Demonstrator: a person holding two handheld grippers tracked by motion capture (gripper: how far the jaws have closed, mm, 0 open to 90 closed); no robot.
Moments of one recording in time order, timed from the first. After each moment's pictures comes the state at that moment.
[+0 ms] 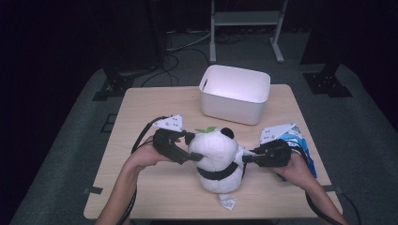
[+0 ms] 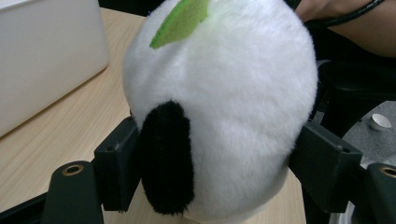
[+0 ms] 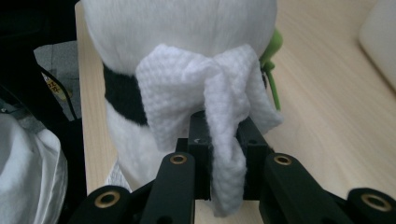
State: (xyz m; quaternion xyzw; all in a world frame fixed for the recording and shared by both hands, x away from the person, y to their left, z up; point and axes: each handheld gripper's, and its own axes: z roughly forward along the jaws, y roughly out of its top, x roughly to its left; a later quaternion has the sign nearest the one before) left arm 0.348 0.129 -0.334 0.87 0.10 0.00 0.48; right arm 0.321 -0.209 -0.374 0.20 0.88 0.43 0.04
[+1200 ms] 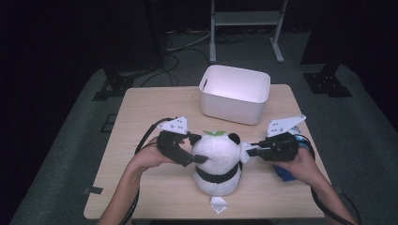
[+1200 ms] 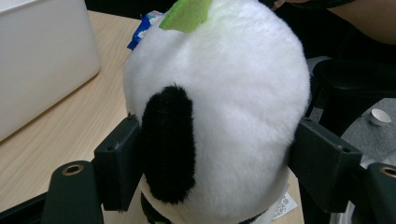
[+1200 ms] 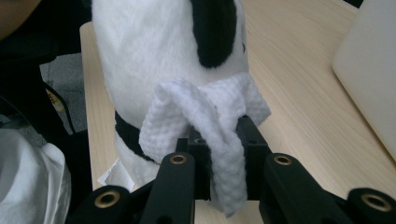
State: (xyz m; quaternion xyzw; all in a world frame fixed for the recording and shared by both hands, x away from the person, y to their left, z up) left arm 0.343 0.116 -0.336 0.87 0.09 0.00 0.48; right arm 0.318 -0.219 -0.339 0.20 0.87 0.45 0.06
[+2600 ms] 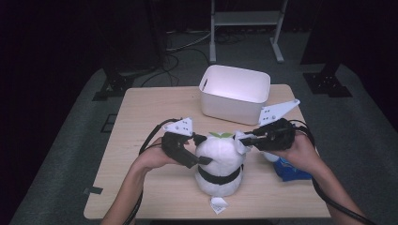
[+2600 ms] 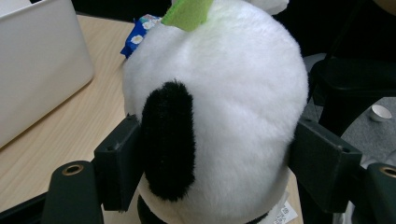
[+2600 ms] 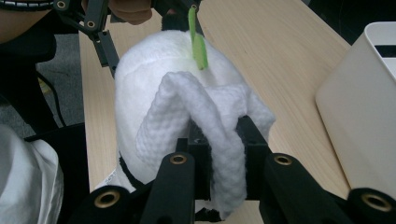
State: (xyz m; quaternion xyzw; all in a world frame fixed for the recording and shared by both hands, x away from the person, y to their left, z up) left arm 0.339 0.104 -0.335 0.87 0.08 0.00 0.48; right arm 0.318 -0.191 -0.284 0.16 0.89 0.41 0.10
